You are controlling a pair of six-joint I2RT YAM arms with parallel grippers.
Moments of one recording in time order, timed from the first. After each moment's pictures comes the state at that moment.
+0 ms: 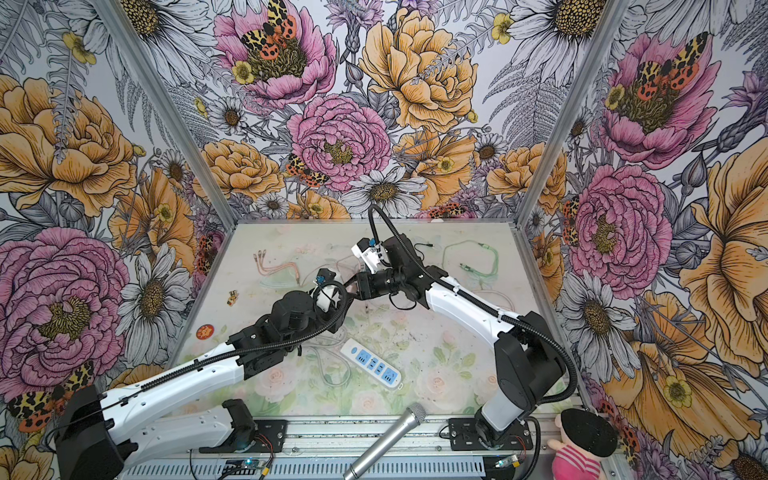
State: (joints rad) left arm -0.86 1.06 0.73 -0.06 -0.30 -0.15; right arm 0.62 1.60 1.23 -0.24 -0.76 0.44
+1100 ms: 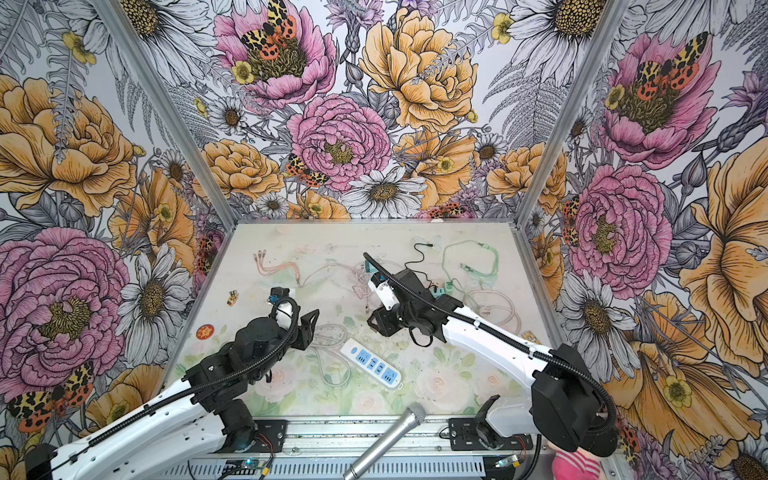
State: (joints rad) left arm -0.85 0.68 0.54 -0.29 -0.46 -0.38; right arm 0.76 1.35 0.96 -0.47 -0.24 0.20
